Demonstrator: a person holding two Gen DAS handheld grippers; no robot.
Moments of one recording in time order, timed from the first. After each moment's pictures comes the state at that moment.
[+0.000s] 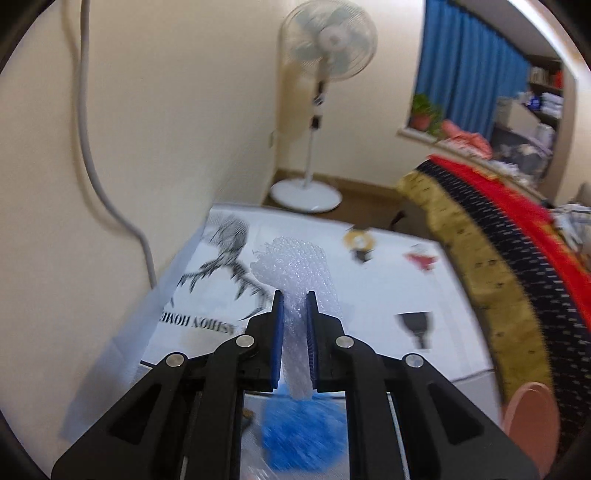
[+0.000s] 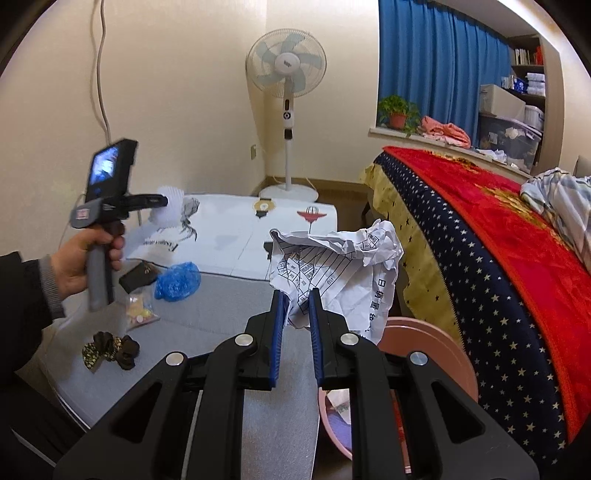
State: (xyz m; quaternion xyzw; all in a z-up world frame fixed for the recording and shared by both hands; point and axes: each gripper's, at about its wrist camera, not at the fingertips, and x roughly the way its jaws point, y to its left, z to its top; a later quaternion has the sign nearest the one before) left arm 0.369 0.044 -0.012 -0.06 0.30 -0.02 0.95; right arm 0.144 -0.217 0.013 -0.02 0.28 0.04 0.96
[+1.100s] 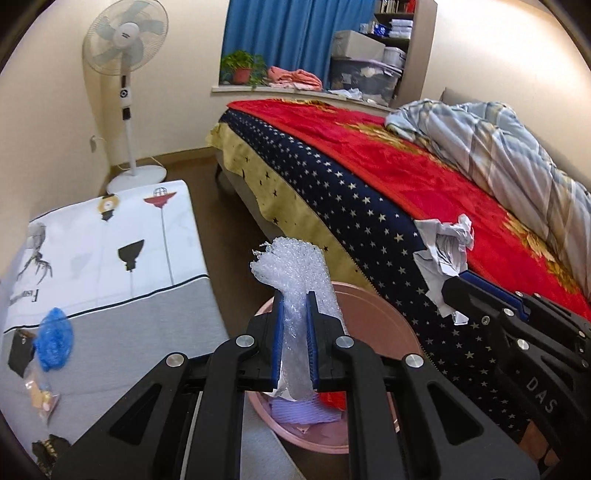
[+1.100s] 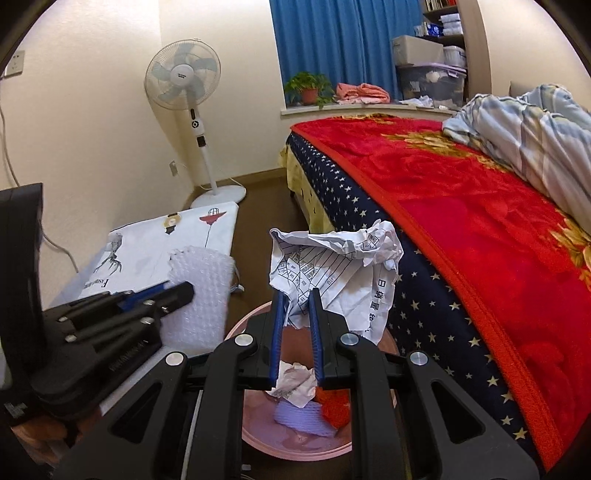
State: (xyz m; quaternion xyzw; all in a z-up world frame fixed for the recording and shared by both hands) left arm 0.221 -0.236 -0.023 0.03 0.35 -0.28 0.90; right arm 0.135 -0.363 0.003 0.09 0.31 -0.08 0.94
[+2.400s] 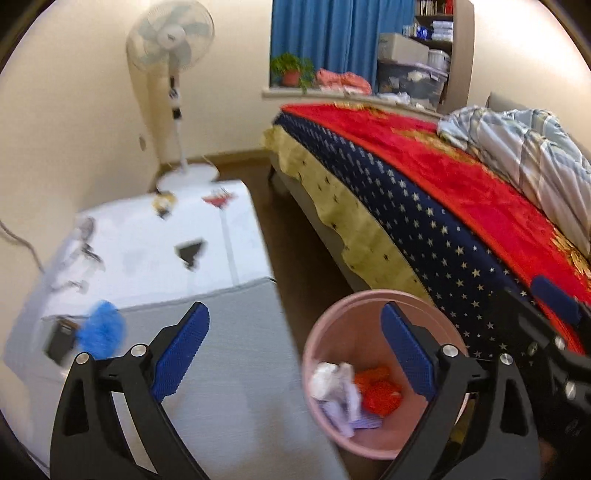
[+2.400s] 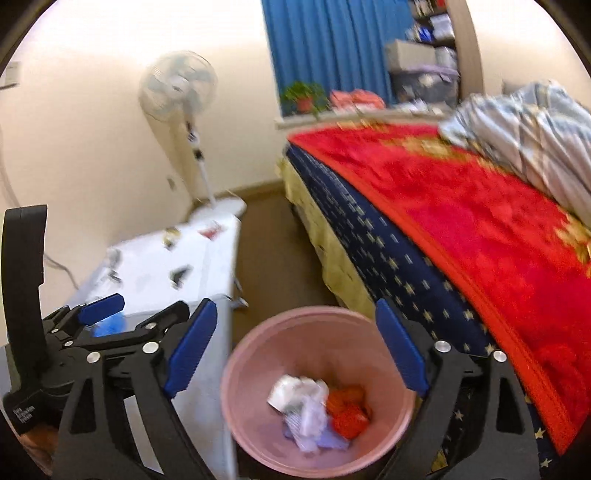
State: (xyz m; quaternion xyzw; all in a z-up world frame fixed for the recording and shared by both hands) left arm 0.225 -0.196 -0.002 0.05 0.33 -0.17 0.93; right arm 0.141 -0.351 0.011 0.10 0.27 -0.08 0.95
